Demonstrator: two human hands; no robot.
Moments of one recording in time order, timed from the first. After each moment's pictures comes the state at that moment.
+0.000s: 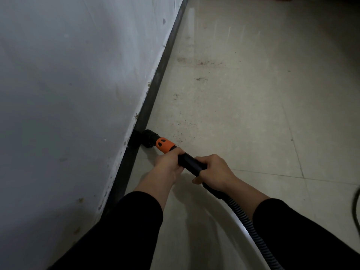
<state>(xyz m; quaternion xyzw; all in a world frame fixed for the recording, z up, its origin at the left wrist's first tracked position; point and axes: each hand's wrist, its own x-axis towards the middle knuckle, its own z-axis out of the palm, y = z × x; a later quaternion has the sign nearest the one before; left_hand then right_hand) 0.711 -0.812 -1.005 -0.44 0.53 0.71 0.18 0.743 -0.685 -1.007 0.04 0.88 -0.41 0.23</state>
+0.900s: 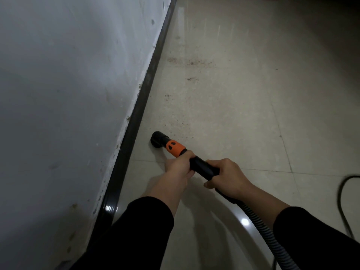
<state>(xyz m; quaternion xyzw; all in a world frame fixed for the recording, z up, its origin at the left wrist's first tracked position) 0.725 -0.774 -1.003 -0.41 0.53 0.70 0.23 0.768 -0.645 -0.992 0.06 0.90 -0.39 0.20</state>
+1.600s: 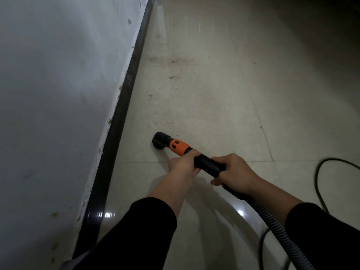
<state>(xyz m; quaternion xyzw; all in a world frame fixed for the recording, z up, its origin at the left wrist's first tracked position) 0.741 -0.727 -0.995 -0.39 0.54 0.69 0.26 0.788 -0.594 -0.981 0.10 0.89 -0.40 0.20</state>
